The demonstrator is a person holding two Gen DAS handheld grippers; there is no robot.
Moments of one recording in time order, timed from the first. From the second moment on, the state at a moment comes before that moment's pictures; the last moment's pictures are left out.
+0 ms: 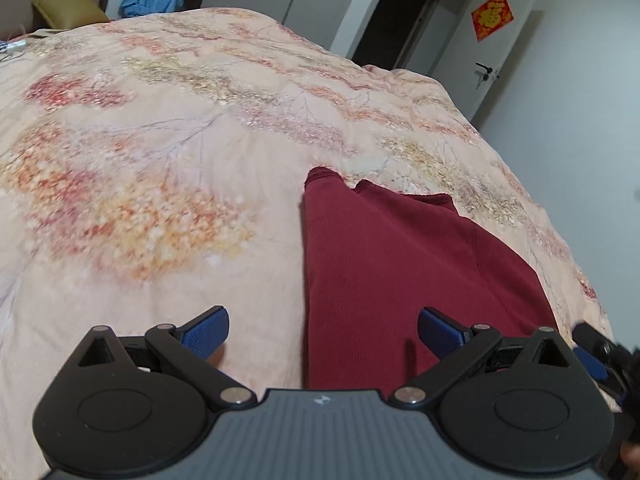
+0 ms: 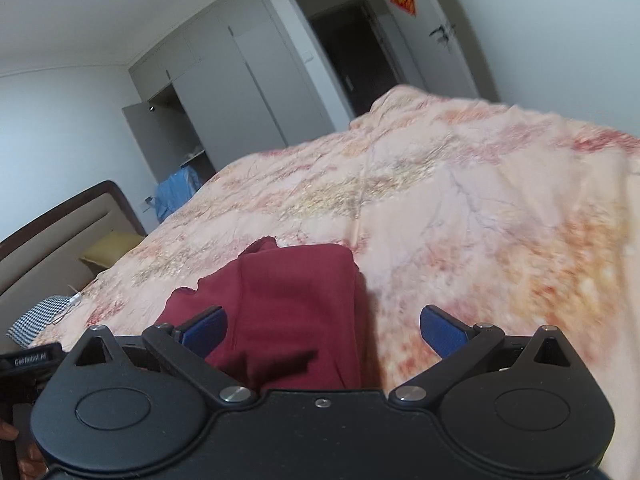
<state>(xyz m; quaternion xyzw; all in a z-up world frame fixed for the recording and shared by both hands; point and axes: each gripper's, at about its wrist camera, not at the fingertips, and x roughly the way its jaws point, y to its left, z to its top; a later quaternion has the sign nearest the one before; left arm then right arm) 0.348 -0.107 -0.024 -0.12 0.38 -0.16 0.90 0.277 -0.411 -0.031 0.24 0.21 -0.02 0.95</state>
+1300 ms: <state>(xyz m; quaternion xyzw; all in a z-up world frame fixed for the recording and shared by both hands) 0.342 -0.106 -0.089 -0.14 0.30 -0.26 0.91 0.310 -0.434 -0.095 0.31 0.15 0.09 0.93</state>
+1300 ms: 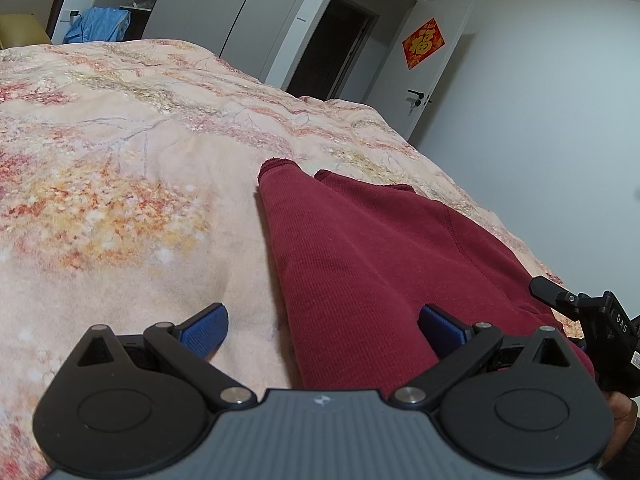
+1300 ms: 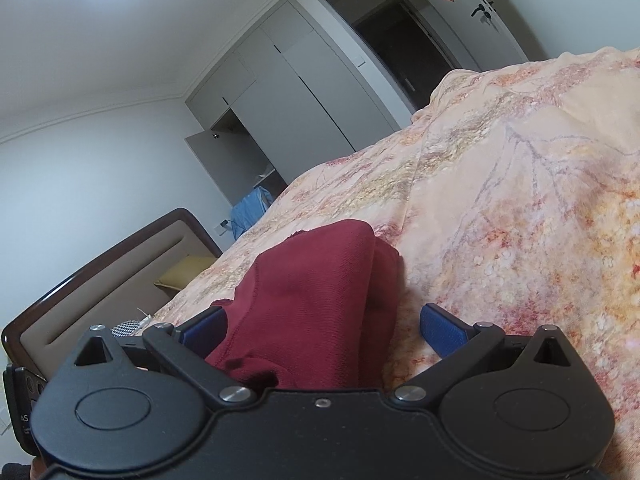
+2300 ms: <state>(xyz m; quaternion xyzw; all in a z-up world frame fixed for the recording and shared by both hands) 0.395 -0.108 -0.056 -0.12 0.43 -0.28 0.85 0.357 -0.424 -0.062 0.27 0.26 0.05 0.93</state>
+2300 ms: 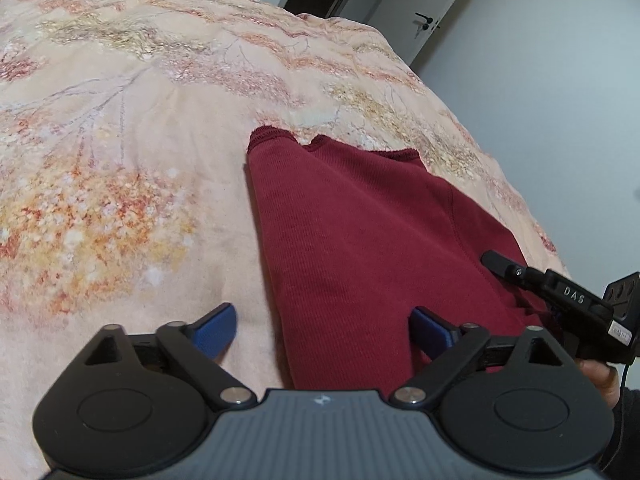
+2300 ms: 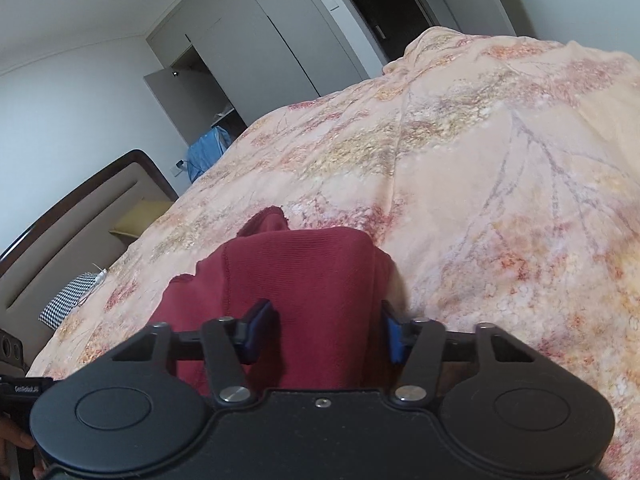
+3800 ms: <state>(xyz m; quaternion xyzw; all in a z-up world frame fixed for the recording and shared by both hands) 0.386 0.037 -0.011 -0.18 0.37 -0.15 0.90 0.432 -0.259 -0.020 0.21 0.25 0.11 0.94</state>
